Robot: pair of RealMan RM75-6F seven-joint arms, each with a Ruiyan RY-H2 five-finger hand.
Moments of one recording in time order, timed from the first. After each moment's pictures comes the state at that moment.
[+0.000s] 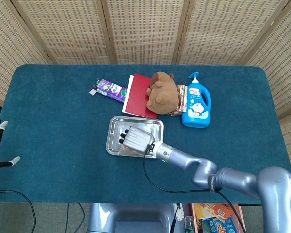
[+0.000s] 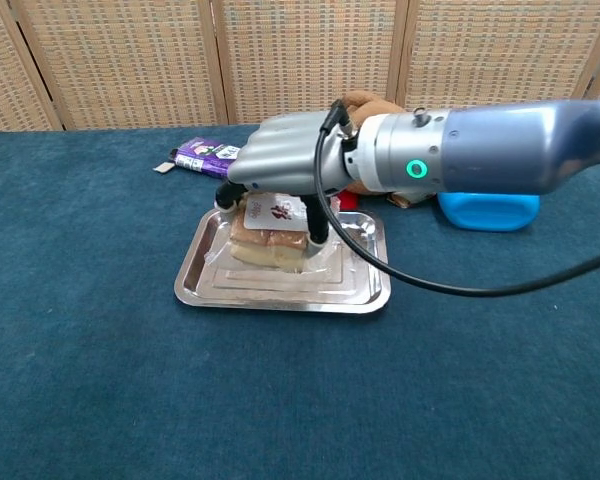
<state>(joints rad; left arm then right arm) -0.19 -1.02 -0.13 -1.74 1.20 1.32 0.17 1.12 -1.62 0.25 -1.25 -1.61 0.62 -0.33</state>
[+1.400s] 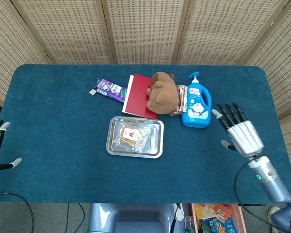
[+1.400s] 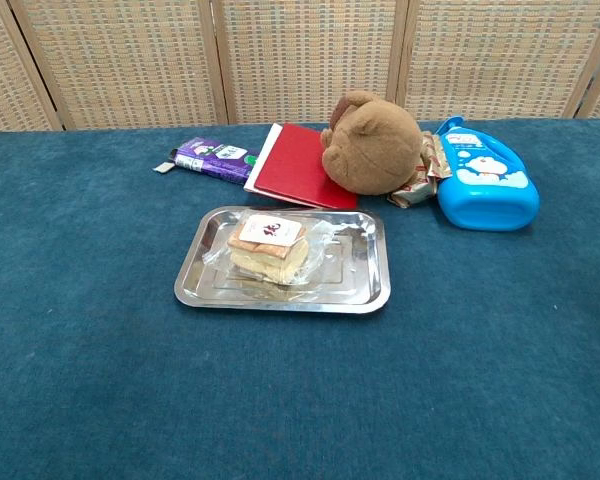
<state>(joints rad) -0.17 -1.01 -0.10 -1.74 1.30 1.37 0.11 0.45 -1.19 0.03 -1.40 -1.57 1.44 -0.06</state>
